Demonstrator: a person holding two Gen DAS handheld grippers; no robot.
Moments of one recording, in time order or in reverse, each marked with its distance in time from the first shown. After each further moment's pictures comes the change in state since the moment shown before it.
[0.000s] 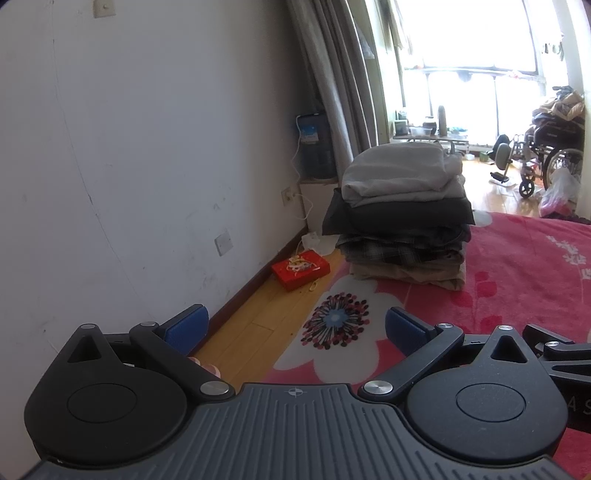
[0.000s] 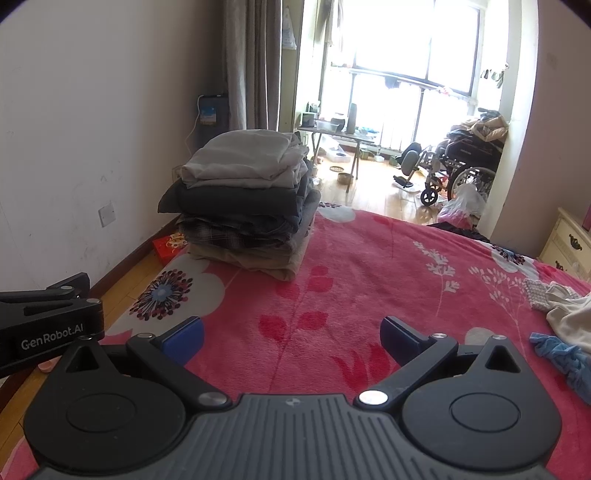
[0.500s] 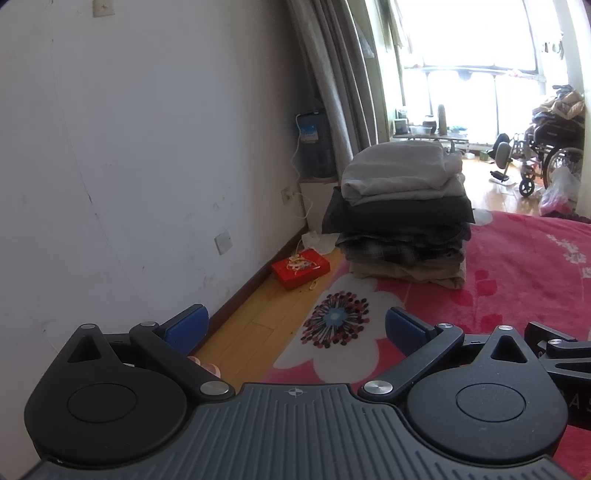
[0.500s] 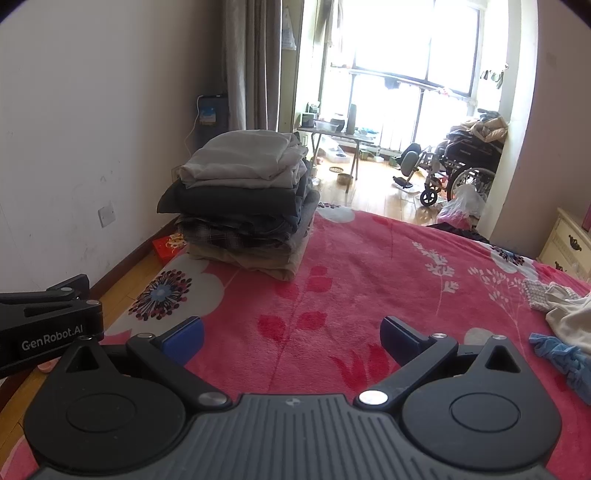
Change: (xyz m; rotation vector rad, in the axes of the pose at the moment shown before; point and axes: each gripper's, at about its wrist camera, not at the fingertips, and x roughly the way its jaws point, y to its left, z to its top) left arm -0.001 0.000 -0.001 0.002 0.003 -0.001; right arm 0.000 0.000 -0.001 0.000 -0.003 -0.001
